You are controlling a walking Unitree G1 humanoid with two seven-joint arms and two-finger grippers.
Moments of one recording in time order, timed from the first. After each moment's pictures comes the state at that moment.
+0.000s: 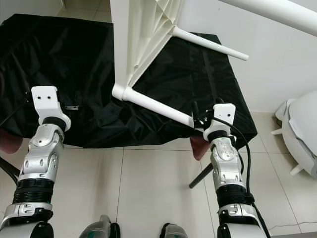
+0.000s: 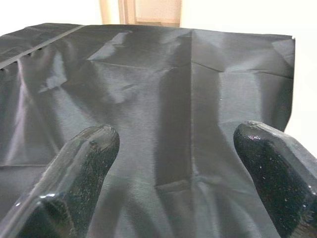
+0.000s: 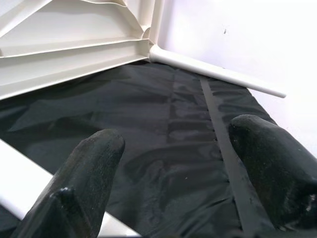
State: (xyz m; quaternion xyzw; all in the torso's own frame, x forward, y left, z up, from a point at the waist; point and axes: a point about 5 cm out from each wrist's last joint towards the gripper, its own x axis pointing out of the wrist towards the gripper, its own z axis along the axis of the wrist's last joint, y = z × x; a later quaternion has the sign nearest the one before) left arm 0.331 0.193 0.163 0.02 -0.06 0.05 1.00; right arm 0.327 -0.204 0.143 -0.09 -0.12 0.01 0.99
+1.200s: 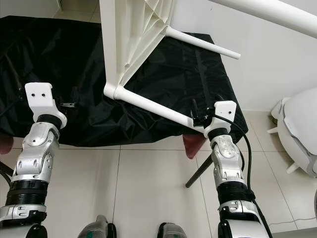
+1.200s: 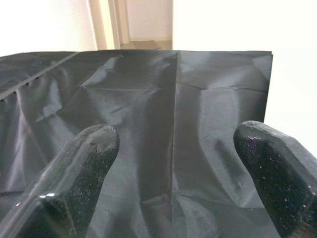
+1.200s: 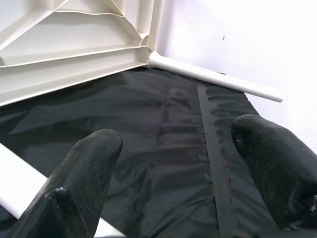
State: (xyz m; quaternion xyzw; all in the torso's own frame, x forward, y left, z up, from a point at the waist) left arm 0.327 0.199 0.176 0.05 -0.08 0.04 0.99; right arm 0.331 -0.207 0.147 -0.08 -0.13 0.04 0.99
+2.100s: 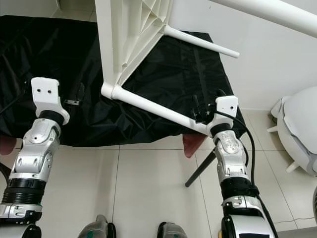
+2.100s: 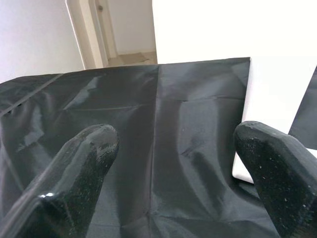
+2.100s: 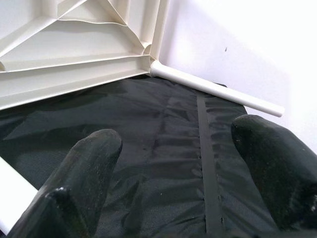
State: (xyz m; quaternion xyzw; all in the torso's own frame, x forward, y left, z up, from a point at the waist) left arm 0.327 0.188 0.187 0.07 -0.11 0.00 0.99; right arm 0.334 -0.208 0.156 -0.10 -0.15 0.05 0.98
